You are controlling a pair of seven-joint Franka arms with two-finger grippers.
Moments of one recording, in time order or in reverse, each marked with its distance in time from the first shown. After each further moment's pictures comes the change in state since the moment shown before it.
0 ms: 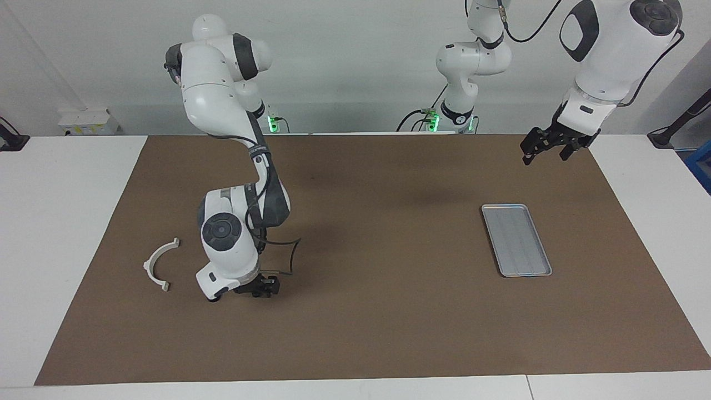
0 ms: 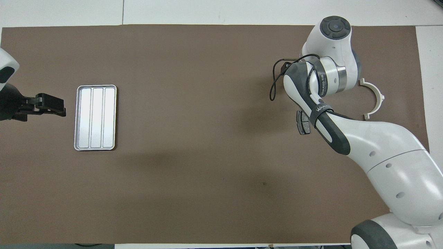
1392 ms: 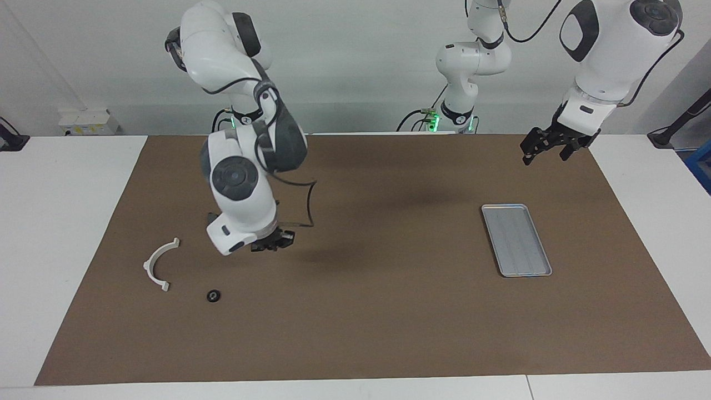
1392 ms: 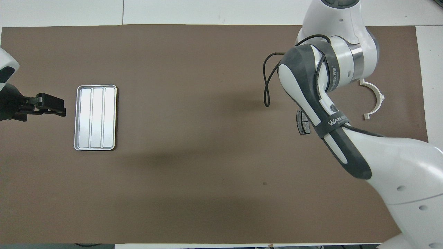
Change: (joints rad) left arm 0.000 0.000 0.000 0.000 0.000 0.000 0.000; right arm 0.040 -0.169 0.172 0.172 0.012 -0.476 0.207
